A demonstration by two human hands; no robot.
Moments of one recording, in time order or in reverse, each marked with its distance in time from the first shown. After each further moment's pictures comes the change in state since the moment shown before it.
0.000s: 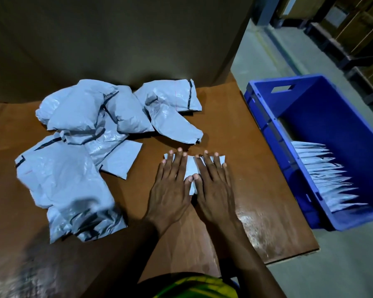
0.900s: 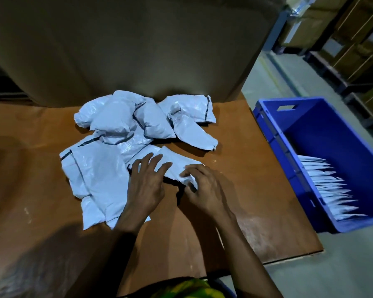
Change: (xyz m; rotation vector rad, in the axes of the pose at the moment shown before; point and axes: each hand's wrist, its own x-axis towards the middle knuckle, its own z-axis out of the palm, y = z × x) left_hand -0.024 -0.083 -0.082 0.229 0.105 -0.026; right_hand 0.013 -0.079 -0.007 0.327 -0.099 -0.045
